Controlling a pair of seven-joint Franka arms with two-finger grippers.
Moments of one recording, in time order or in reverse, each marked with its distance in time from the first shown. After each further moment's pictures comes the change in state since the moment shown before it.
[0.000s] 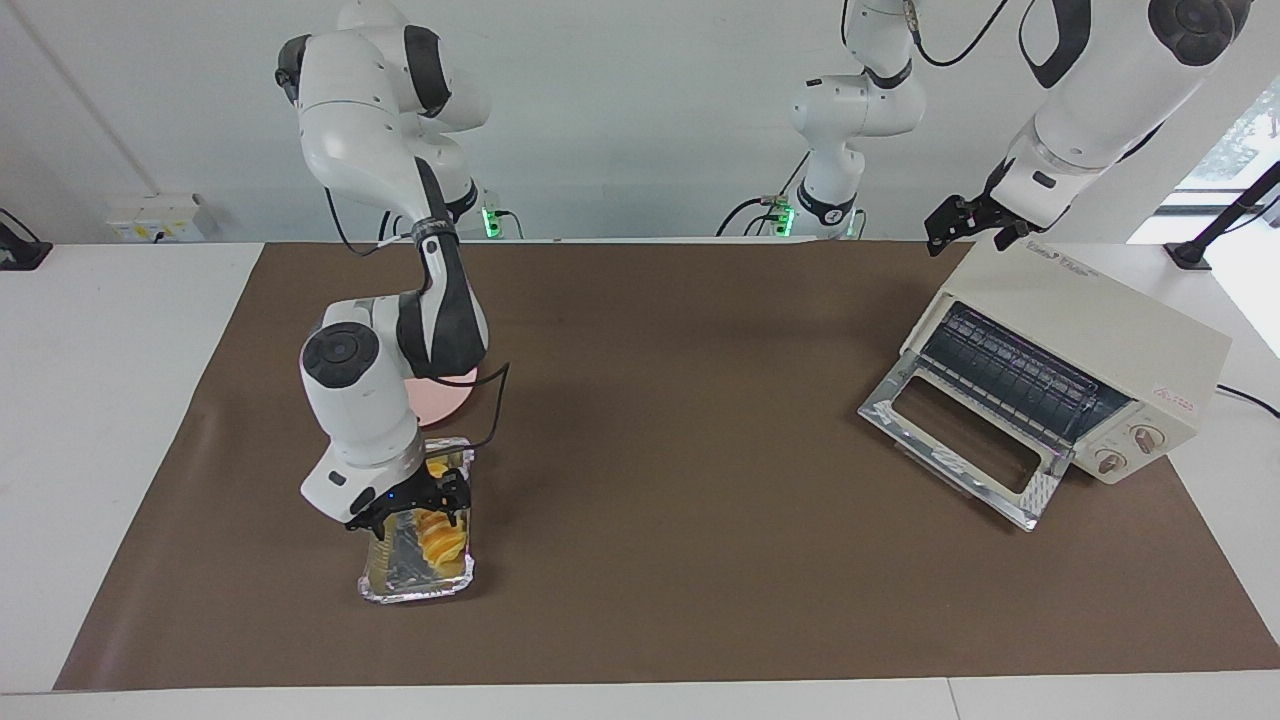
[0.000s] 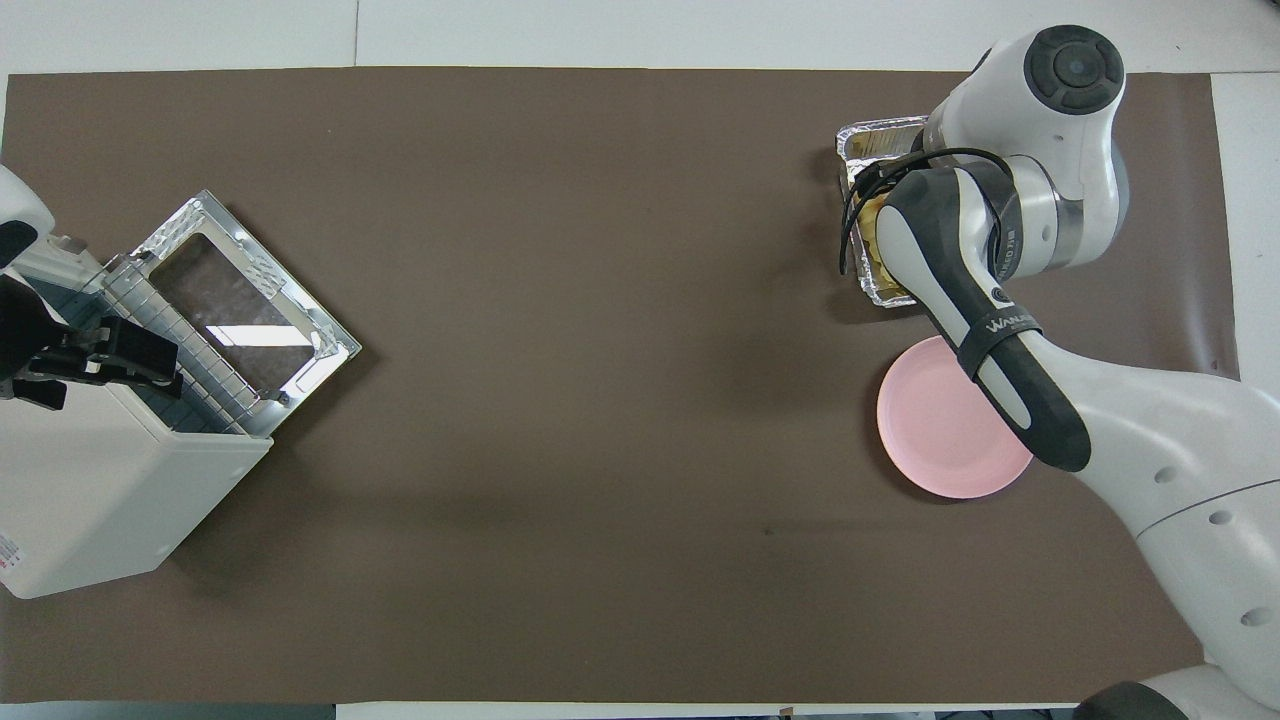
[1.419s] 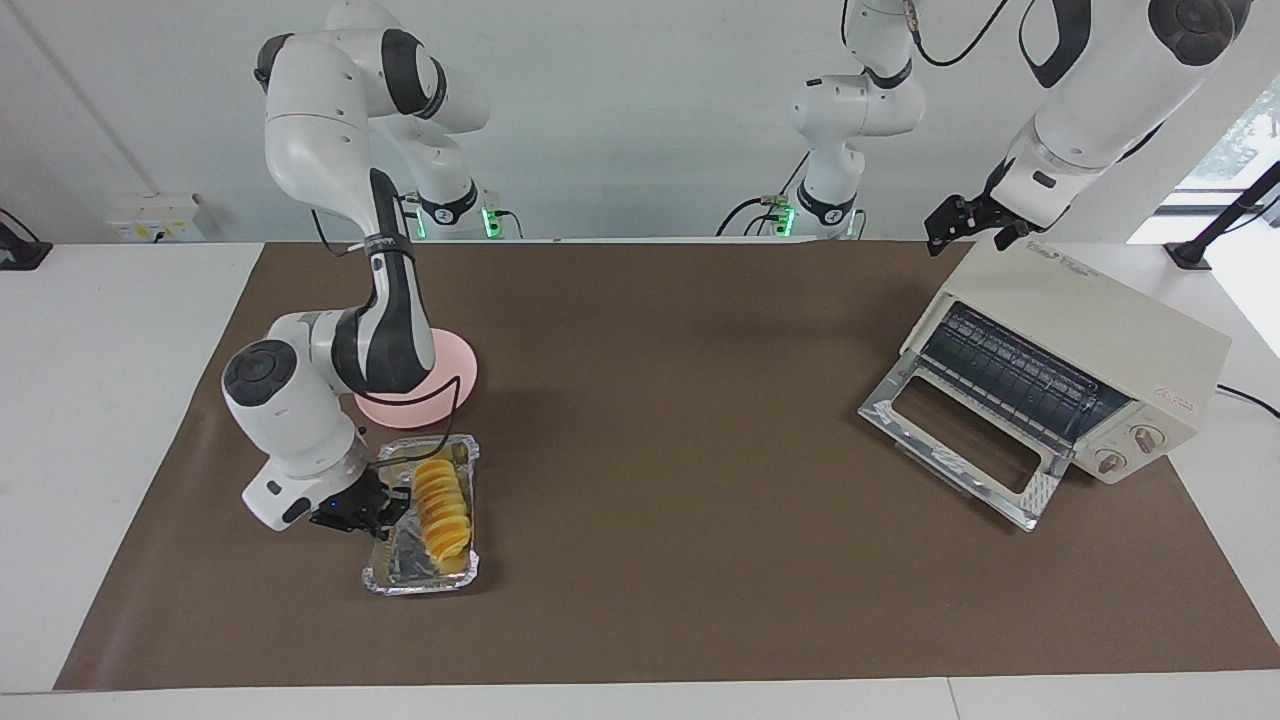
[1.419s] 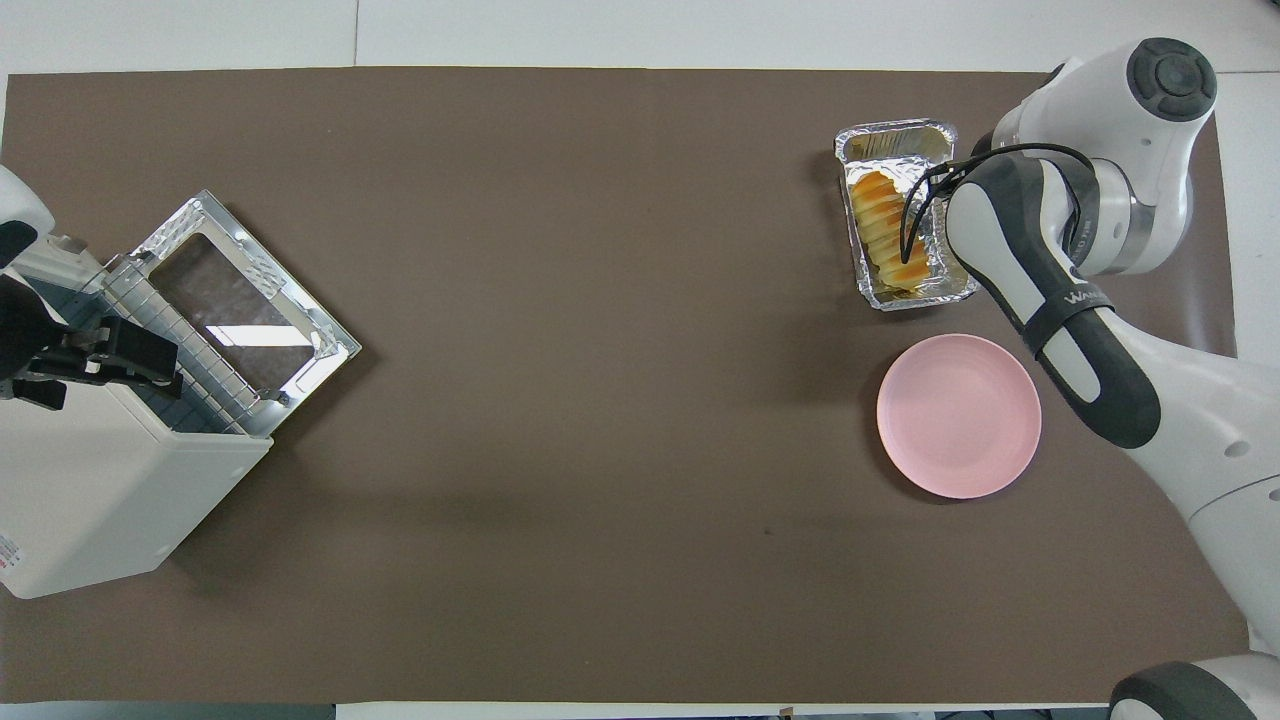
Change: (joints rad) left arm 0.000 0.000 0.000 0.000 0.000 0.000 0.000; right arm -0.110 0.011 0.003 -0.028 0.110 0.030 -0.085
